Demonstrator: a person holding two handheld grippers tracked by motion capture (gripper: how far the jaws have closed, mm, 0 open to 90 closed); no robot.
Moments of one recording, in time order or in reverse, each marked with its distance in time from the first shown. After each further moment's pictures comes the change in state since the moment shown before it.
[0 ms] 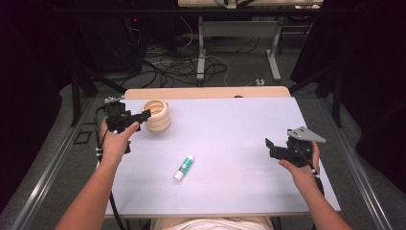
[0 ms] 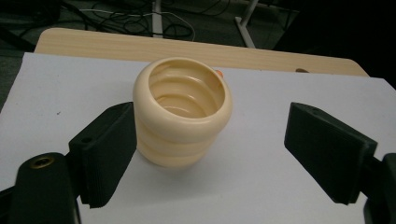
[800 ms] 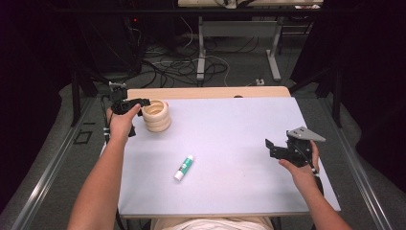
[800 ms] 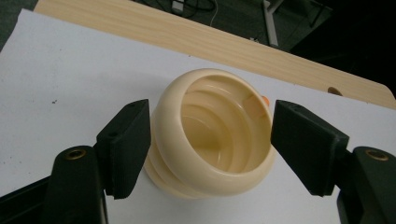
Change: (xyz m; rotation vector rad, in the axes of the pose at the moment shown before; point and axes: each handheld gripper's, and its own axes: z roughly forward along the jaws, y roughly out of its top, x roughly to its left) left arm 0.030 0.031 0.057 0.141 0.051 -0.213; right arm -0.003 -0.004 0.004 0.030 0.017 0.045
